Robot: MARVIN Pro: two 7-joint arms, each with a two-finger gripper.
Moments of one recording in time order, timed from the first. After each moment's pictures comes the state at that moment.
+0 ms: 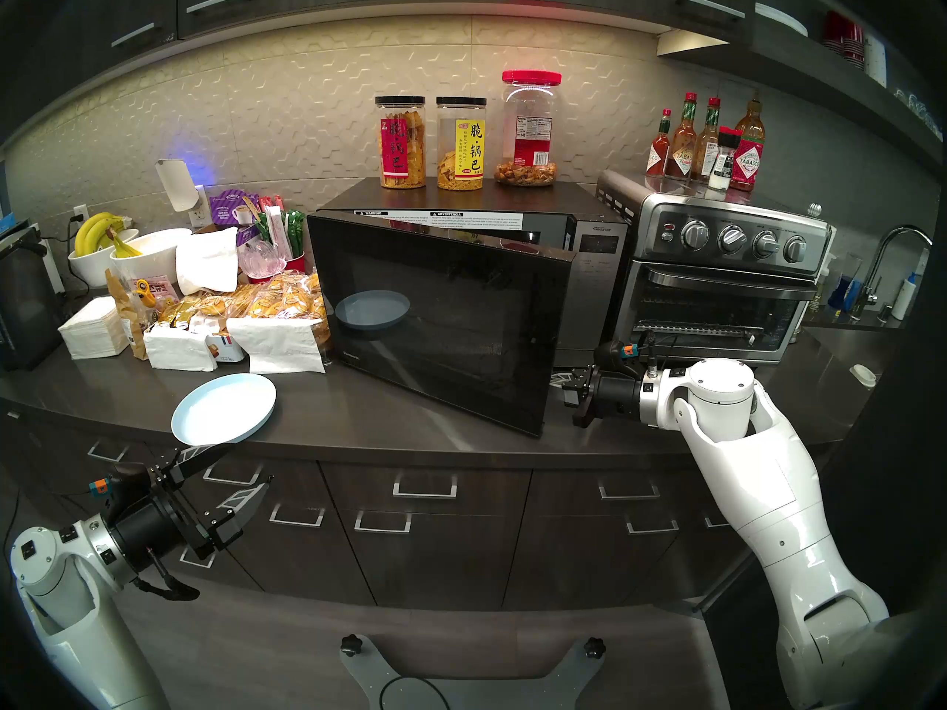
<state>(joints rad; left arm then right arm) 1.85 -1.66 -2.52 -2.11 -0.05 0.33 -1.48 -1.27 -1.07 1.41 -1.60 0.25 0.40 0.95</state>
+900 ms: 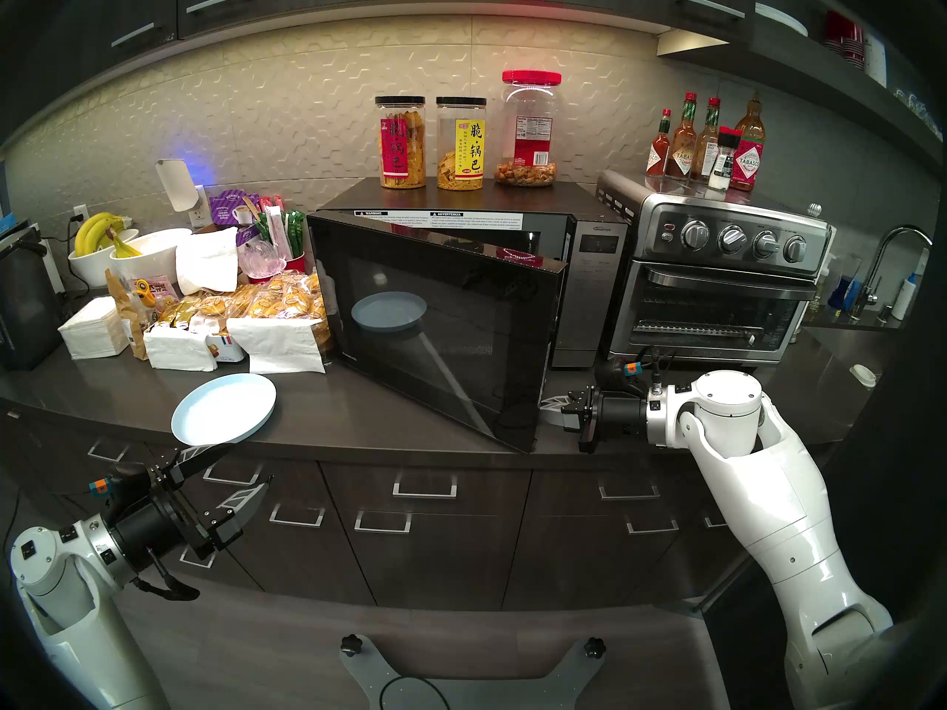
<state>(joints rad) 1.85 -1.66 -2.52 -2.11 -0.05 0.33 -1.48 -1.35 -1.05 1.42 -1.67 0.28 0.45 1.04</state>
